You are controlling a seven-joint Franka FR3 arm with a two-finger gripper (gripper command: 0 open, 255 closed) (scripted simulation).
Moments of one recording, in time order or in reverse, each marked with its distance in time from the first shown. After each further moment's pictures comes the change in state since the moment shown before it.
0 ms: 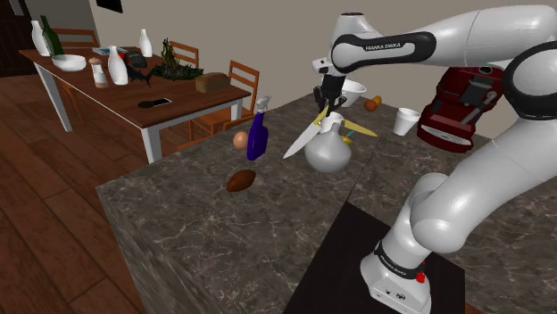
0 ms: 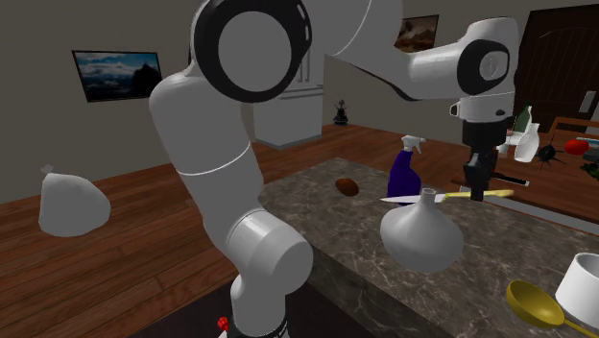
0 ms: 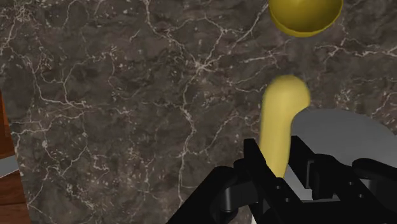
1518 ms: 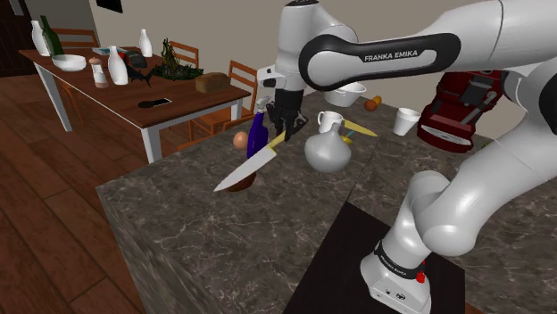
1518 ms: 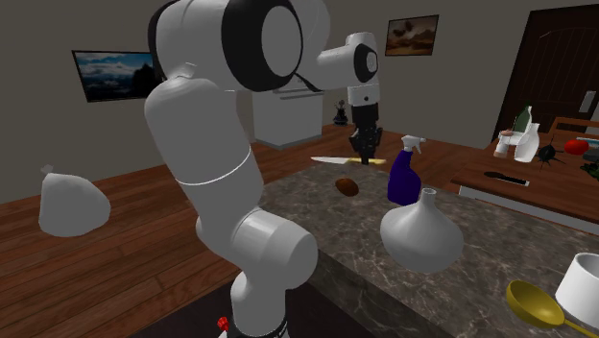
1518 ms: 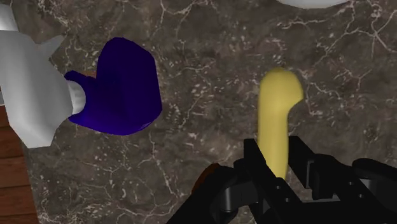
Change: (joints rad) arm 0.200 -0.053 0.406 -0.068 0.093 -0.101 0.555
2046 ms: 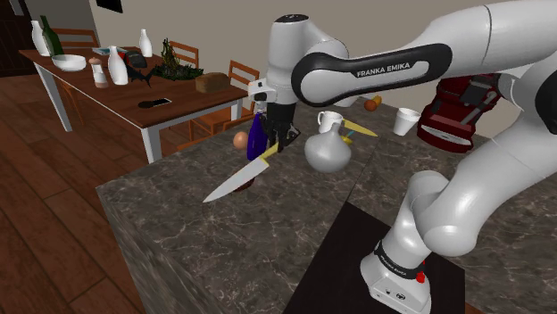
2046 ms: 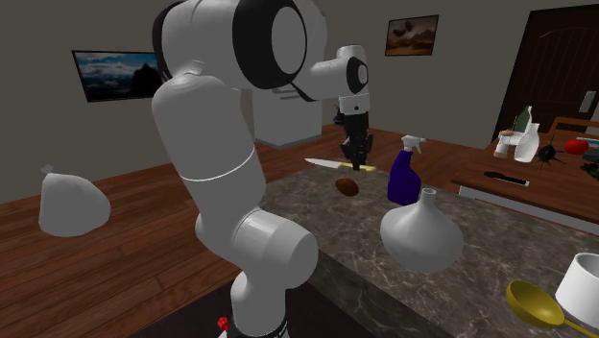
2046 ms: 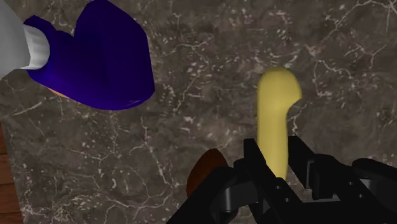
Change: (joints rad) arm 0.021 0.033 0.035 -0.041 0.009 0.064 0.062
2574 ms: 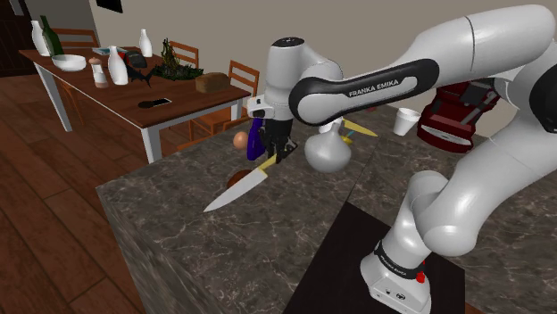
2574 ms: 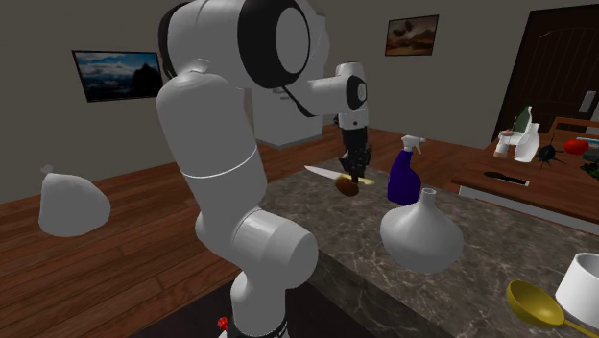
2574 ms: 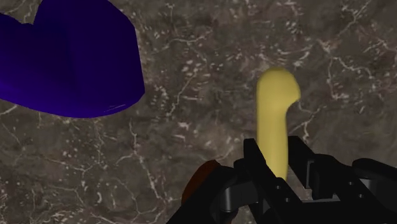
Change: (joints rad) arm -0.003 0.024 -0.003 -0.088 -0.010 0.111 0.018
